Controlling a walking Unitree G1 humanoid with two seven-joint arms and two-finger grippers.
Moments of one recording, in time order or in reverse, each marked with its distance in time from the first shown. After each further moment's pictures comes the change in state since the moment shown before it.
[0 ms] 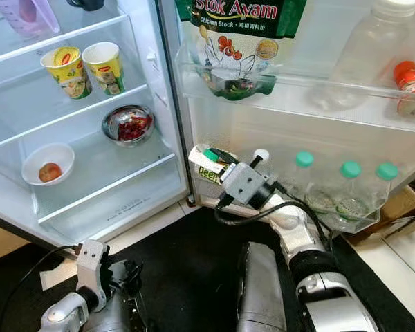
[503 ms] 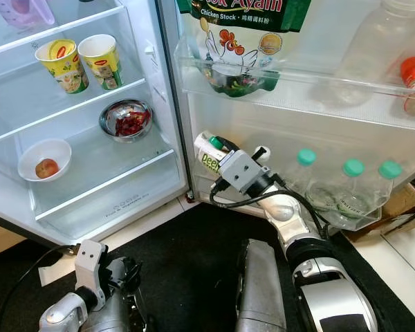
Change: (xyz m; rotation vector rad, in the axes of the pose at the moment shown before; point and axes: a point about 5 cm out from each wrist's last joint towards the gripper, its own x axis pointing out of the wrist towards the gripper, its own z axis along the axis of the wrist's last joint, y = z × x) left arm -0.001 -0.001 0.004 0.011 -0.031 0.001; right arm 0.010 -0.016 -0.005 -0.018 0.060 -0.161
